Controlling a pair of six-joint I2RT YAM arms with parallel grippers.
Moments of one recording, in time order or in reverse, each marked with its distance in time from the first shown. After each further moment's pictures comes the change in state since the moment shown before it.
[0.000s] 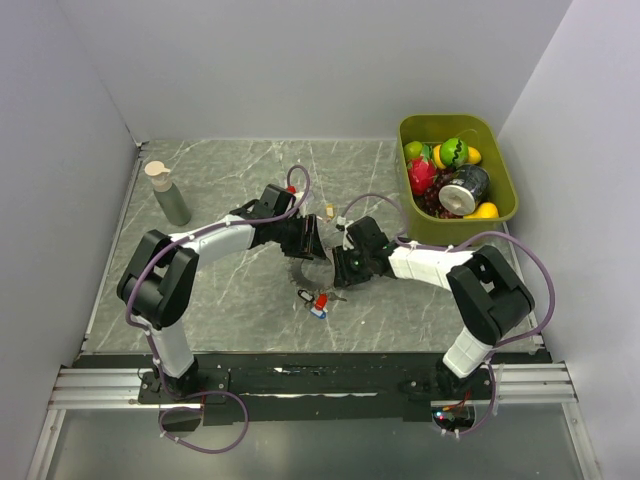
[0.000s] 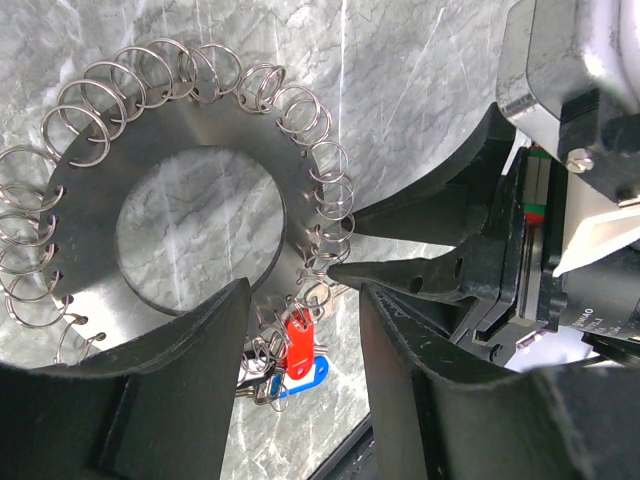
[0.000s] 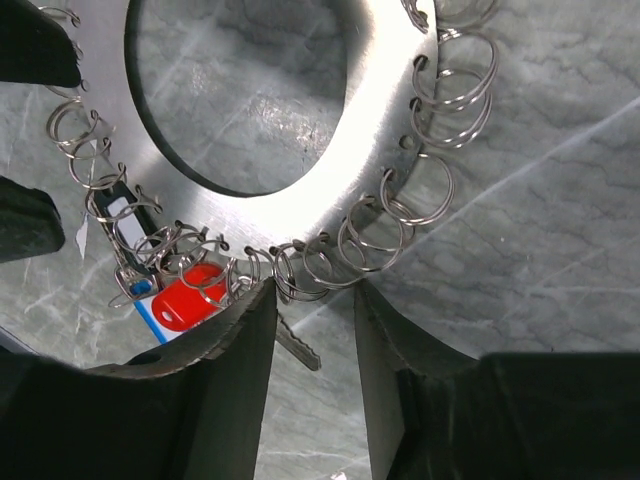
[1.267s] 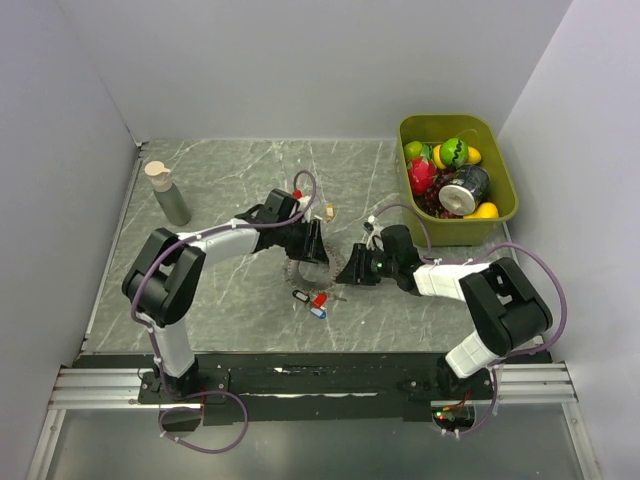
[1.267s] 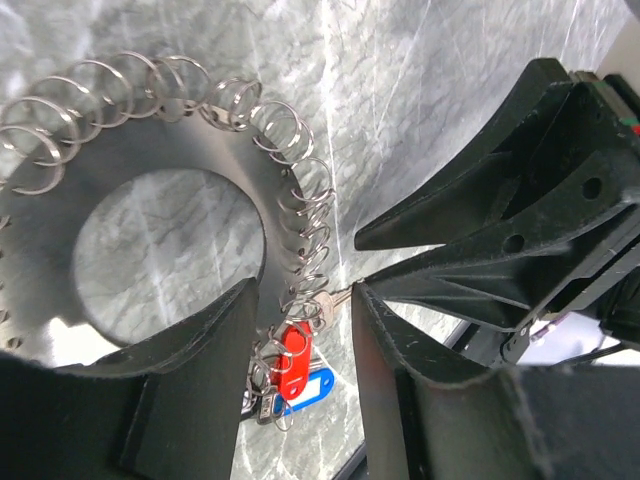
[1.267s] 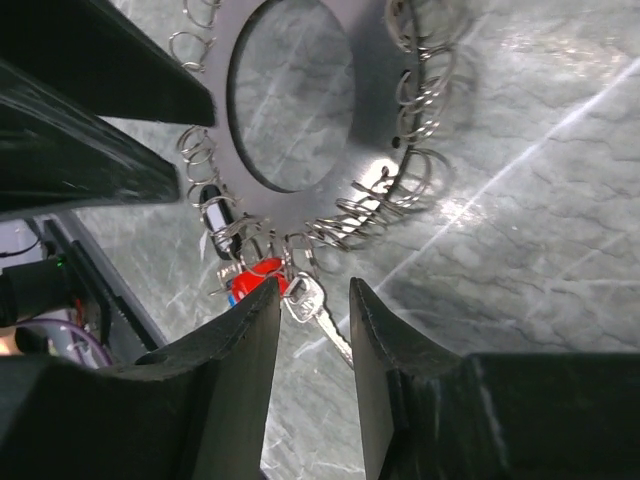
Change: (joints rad) left arm -0.019 0.027 -0.027 0.074 0.025 0.028; right arm -0.173 -0.102 -0.288 0.471 -0.299 0.237
